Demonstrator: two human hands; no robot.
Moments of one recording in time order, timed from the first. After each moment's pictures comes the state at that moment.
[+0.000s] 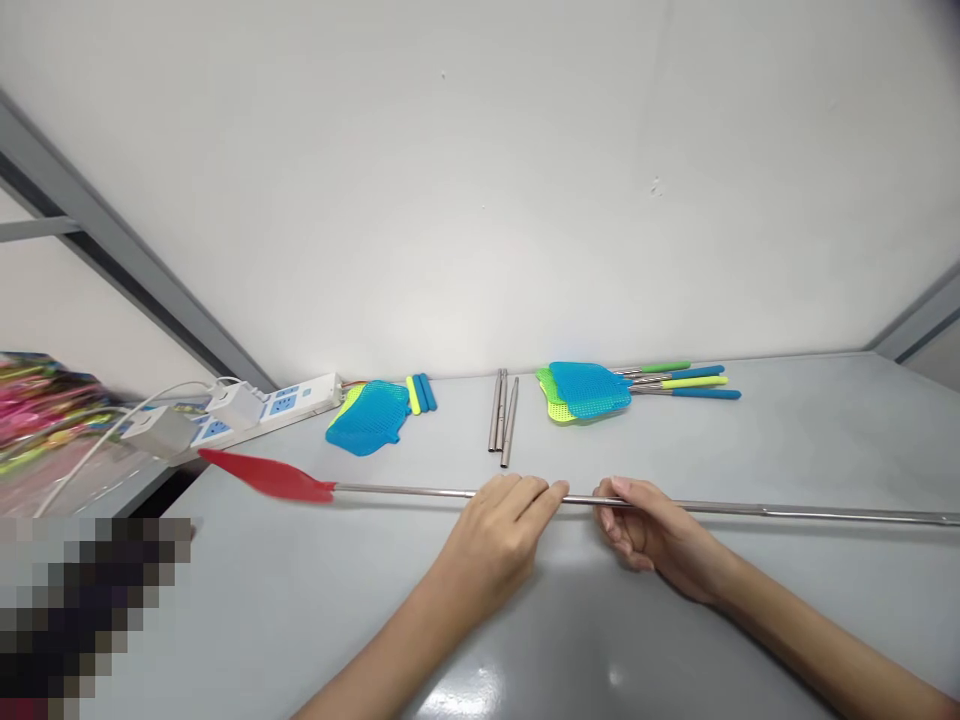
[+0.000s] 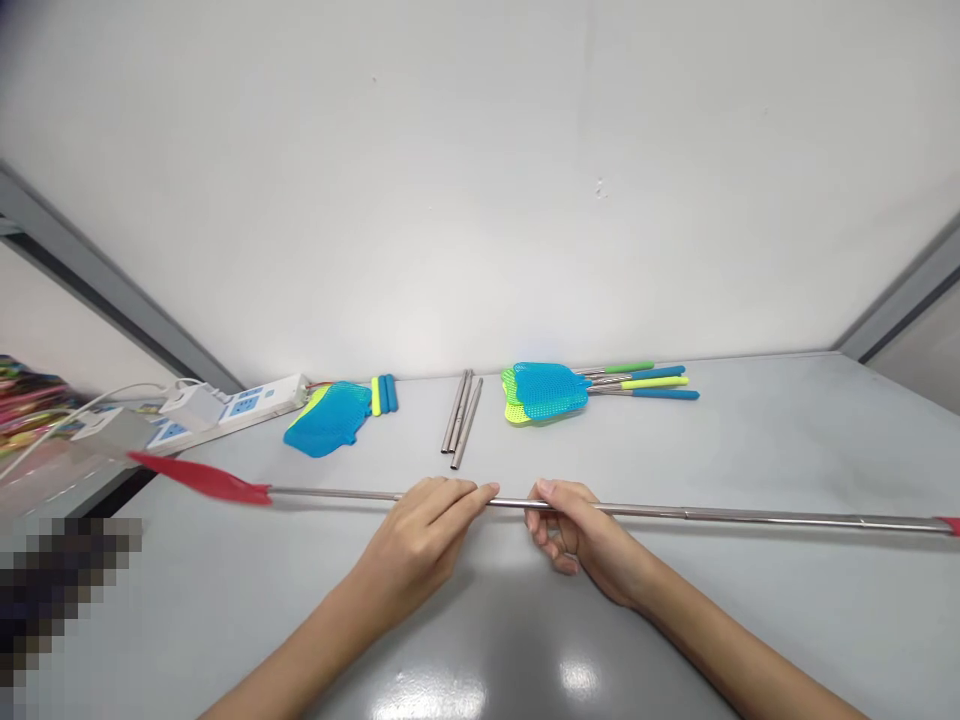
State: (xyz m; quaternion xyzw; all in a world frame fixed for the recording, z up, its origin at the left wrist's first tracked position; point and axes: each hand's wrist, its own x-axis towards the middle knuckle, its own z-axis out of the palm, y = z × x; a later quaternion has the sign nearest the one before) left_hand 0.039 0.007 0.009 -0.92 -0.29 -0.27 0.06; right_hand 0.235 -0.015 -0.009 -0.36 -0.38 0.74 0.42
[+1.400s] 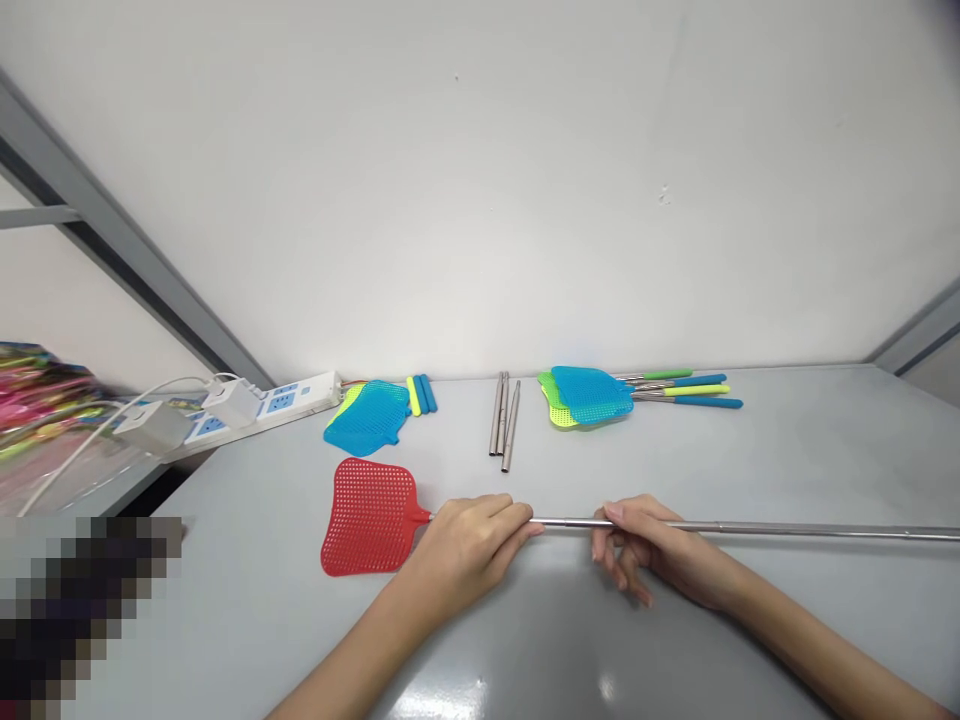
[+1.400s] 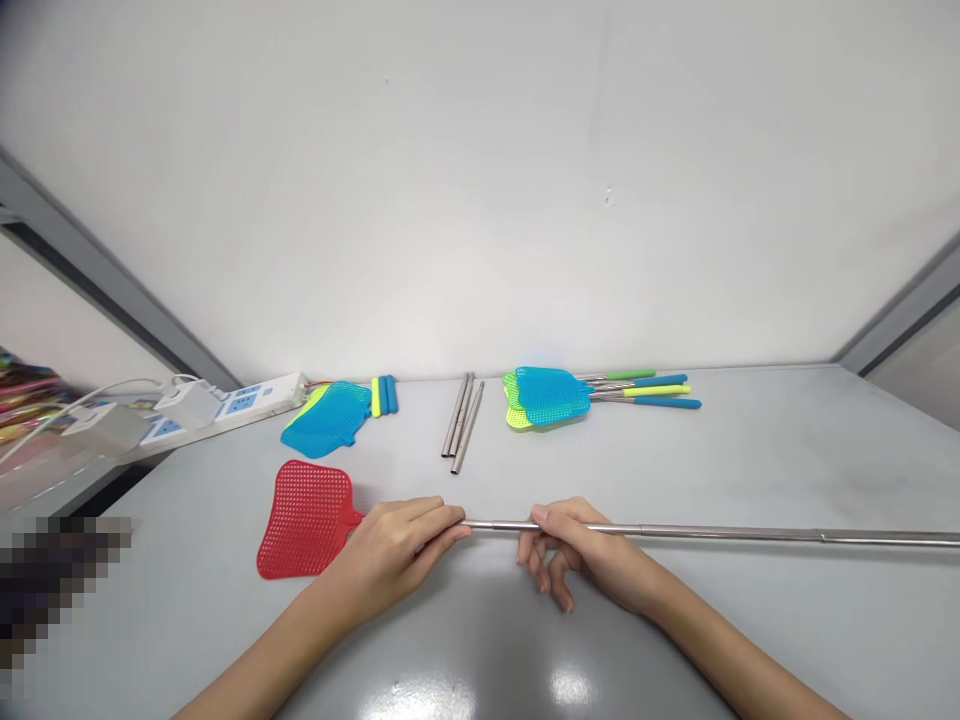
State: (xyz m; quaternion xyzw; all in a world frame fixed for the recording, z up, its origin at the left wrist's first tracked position) left_hand 0.015 0.012 0.006 -0.93 -0.34 -0.15 -0.02; right_hand 0.241 -0.013 -0.015 -0.35 -0.48 0.73 0.33
